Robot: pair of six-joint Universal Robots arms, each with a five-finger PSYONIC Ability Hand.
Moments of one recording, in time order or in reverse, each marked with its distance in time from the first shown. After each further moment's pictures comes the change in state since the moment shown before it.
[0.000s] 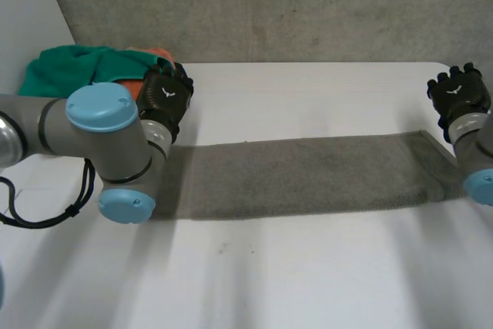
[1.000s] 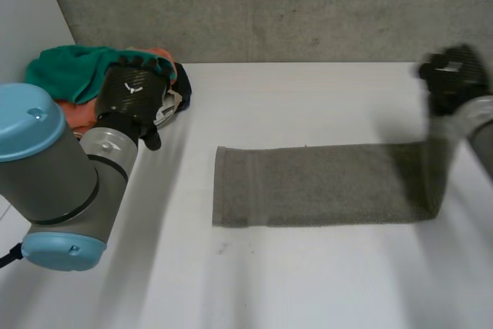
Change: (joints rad) left arm 0.009 0.415 -0.389 0.014 0.011 -0.210; right arm 0.054 -0.272 0.193 -0.018 -0.213 0.100; left_hand 0.000 0.000 0.000 0.000 0.000; right_hand 0.877 0.965 0.977 0.987 0.941
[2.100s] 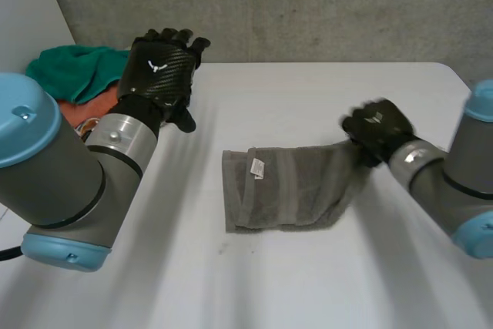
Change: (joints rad) left arm -0.072 0.043 0.037 0.026 0.093 -0.132; right arm 0.218 -0.002 0.083 0.153 0.019 0.139; left_hand 0.000 0.000 0.000 0.000 0.000; right_hand -0.026 0.002 -0.002 -0.003 0.026
